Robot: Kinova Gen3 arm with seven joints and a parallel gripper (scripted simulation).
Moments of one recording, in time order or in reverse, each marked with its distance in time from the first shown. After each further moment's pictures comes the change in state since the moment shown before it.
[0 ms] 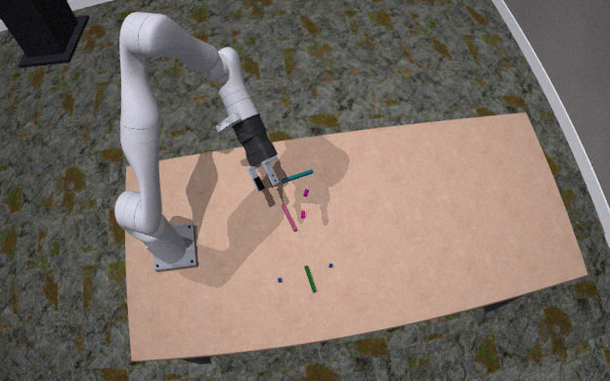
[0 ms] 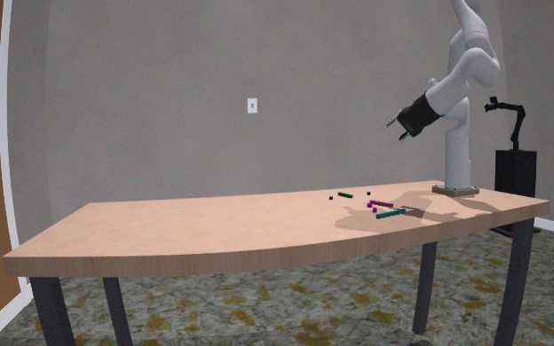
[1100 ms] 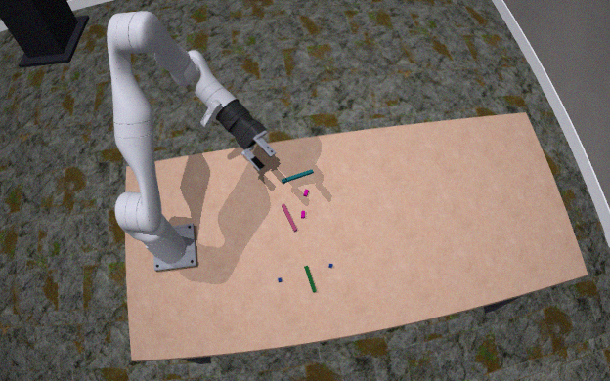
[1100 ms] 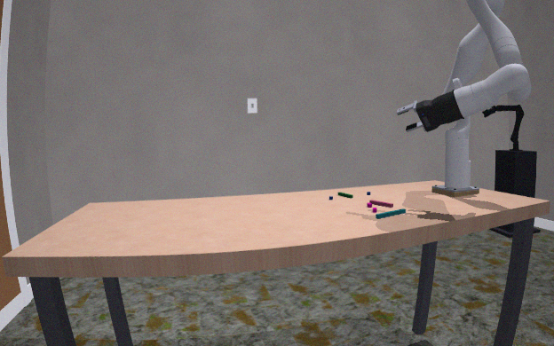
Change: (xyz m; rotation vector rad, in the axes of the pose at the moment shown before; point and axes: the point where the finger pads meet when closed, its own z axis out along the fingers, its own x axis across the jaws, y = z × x) arm -0.010 0.017 -0.058 -0.128 -0.314 -0.084
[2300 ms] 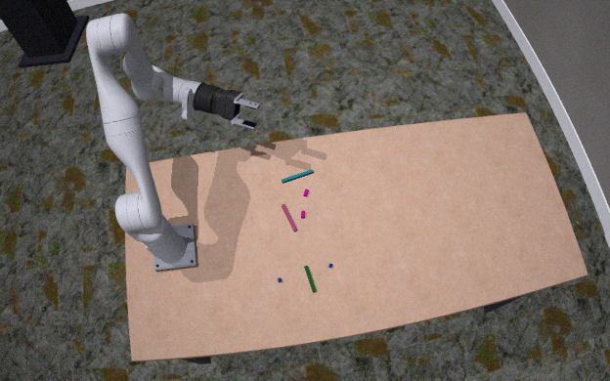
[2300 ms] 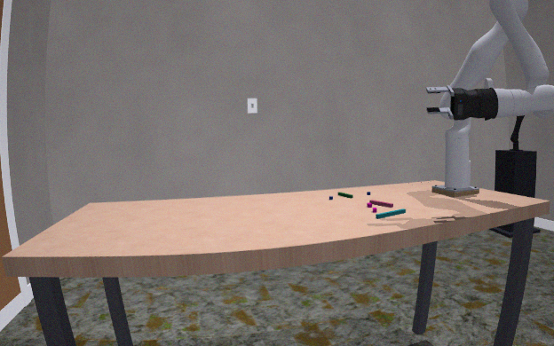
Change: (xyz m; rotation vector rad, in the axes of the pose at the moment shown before) arm -0.038 0.034 -0.103 -0.251 -0.450 -0.027
